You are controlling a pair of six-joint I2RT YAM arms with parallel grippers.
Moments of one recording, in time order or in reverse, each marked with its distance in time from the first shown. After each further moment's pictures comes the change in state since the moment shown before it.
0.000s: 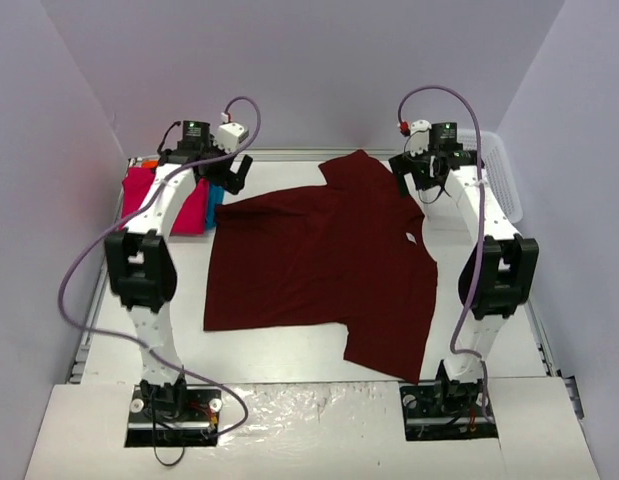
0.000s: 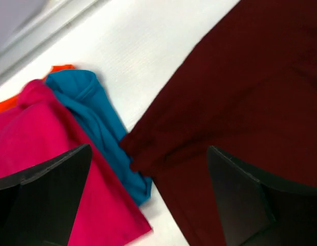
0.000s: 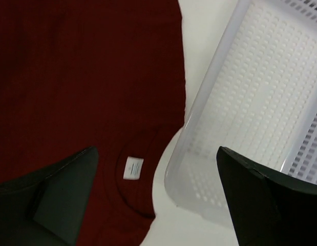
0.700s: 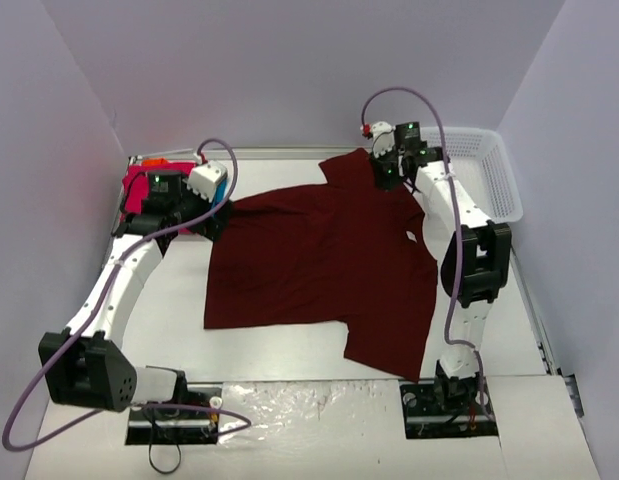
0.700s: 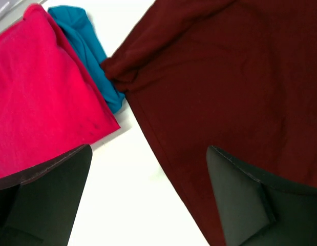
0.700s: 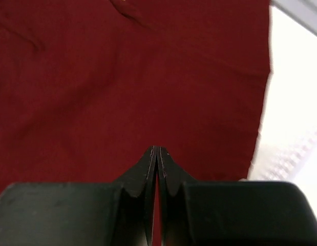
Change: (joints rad) left arm -0.013 -0.787 -0.750 0.109 -0.026 -0.009; right arm 0.124 0.028 -0.003 0.017 -0.154 0.010
